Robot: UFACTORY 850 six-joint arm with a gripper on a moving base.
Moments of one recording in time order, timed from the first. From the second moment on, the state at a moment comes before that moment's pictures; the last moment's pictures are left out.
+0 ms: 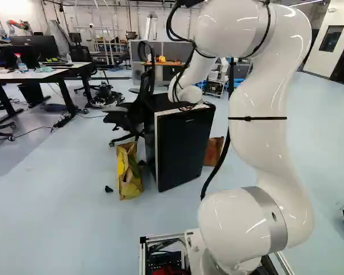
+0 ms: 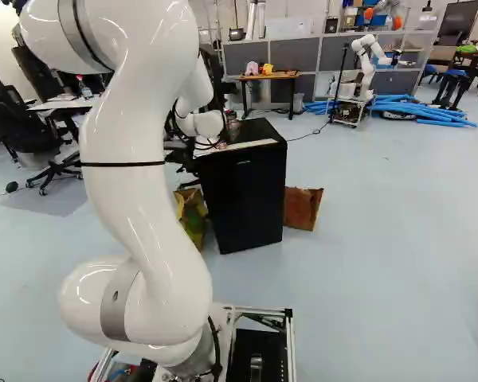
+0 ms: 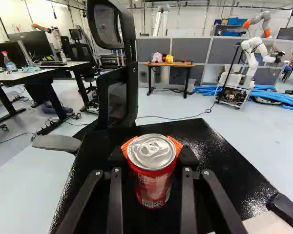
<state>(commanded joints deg) 0.9 -26.4 -60.9 -5.0 43.7 2.7</state>
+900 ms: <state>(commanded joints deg) 0.5 -7.4 -35.8 -2.8 46.5 1.5</state>
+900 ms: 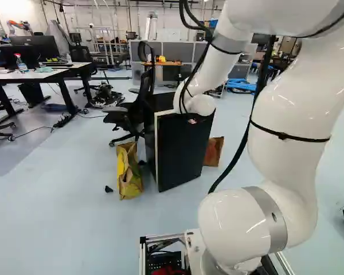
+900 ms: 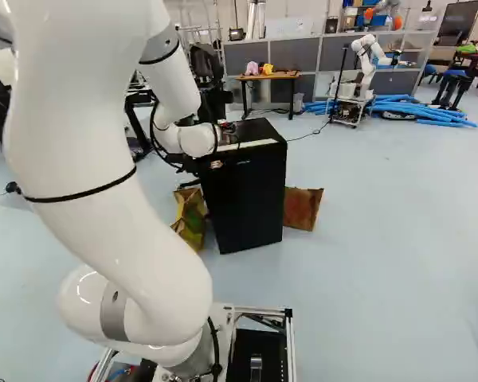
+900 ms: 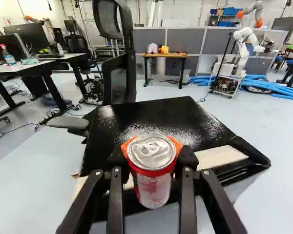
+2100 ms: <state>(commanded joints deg) 0.1 12.5 -9.6 -0.4 49.5 0.2</state>
